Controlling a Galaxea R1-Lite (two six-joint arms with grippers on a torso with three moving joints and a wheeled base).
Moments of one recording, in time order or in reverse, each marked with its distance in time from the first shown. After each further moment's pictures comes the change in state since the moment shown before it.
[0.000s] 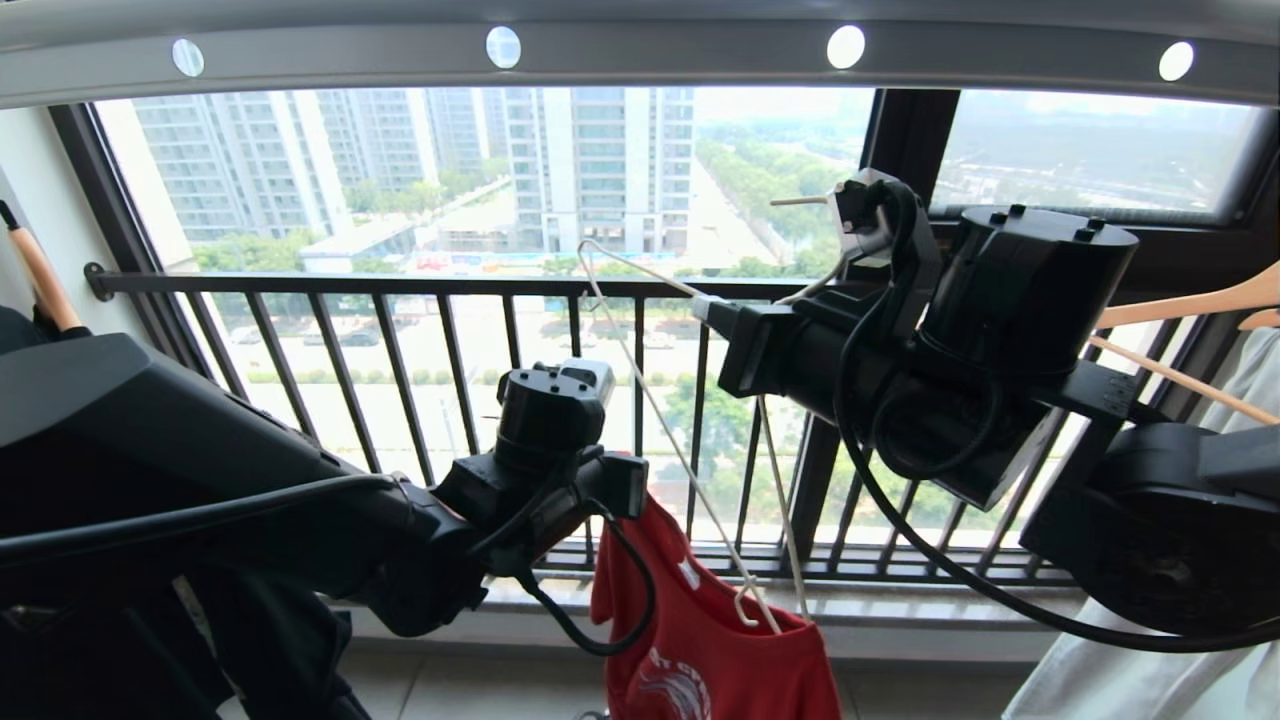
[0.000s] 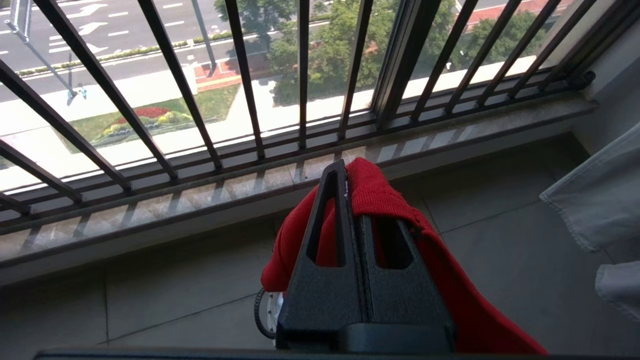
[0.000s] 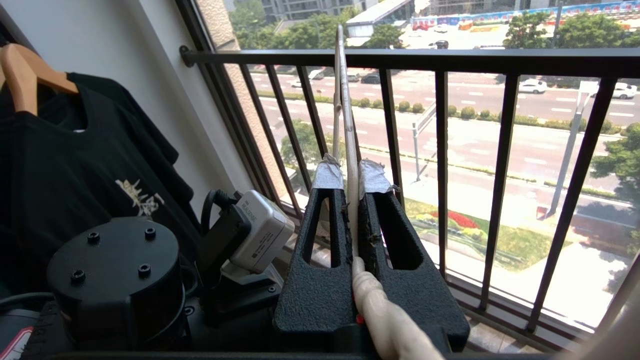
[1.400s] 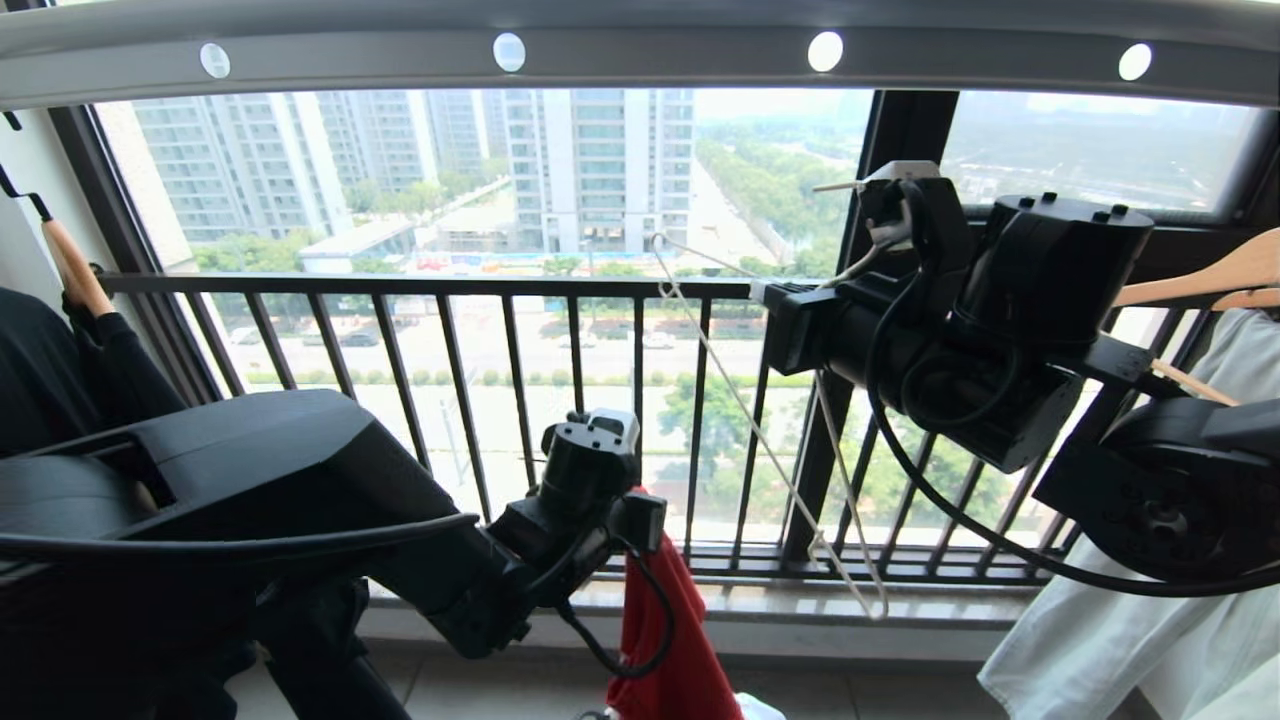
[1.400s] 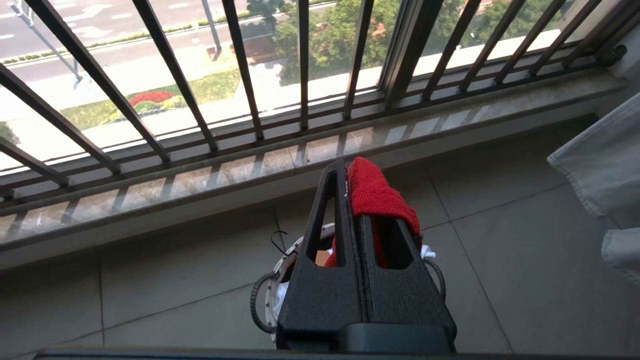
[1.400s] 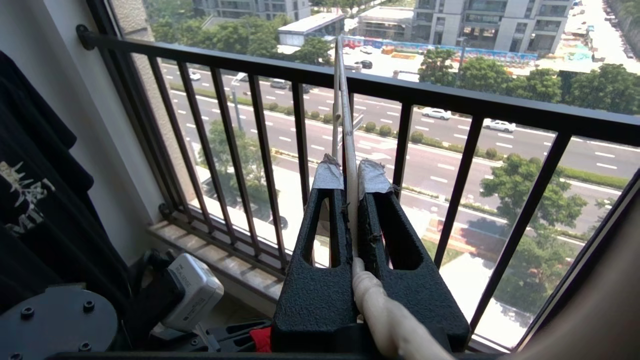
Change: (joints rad) left arm -0.007 0.194 -0.026 -0.122 0.016 -0.010; right arm -0.119 0.001 -0.007 0.007 -0.022 -0.196
